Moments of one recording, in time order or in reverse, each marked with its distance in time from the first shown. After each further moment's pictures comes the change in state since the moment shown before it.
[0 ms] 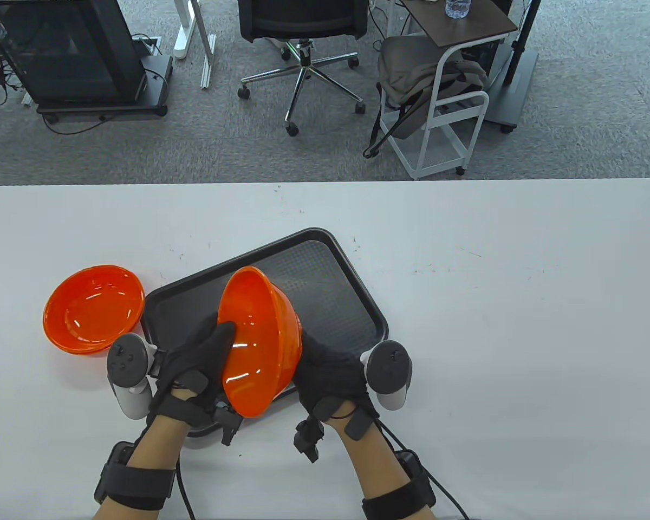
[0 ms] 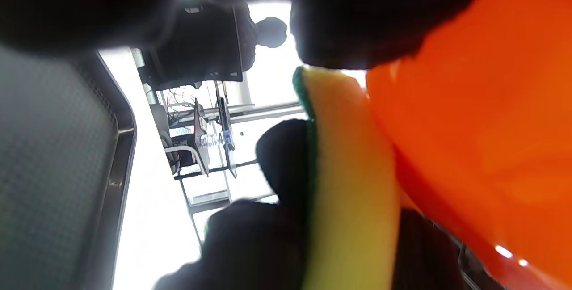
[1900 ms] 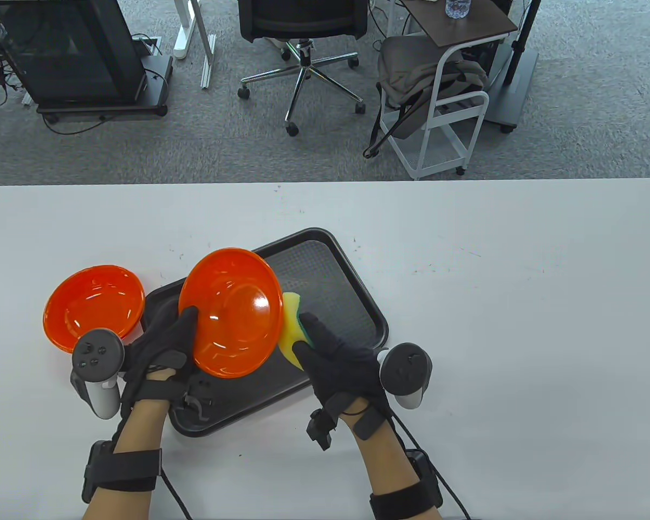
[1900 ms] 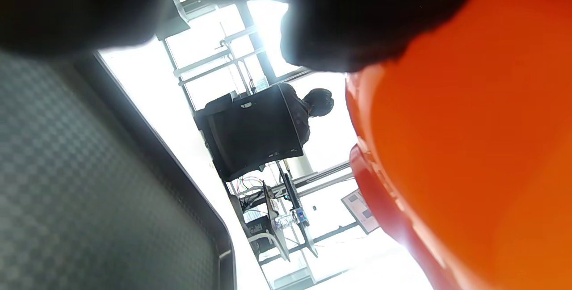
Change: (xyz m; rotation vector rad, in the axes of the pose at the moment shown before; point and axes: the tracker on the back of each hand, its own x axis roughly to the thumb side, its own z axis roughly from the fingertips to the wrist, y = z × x) left_hand -0.012 0.056 -0.002 0.233 0.139 -0.323; right_hand 0.005 -0.030 0.003 -0.111 -0.051 0.138
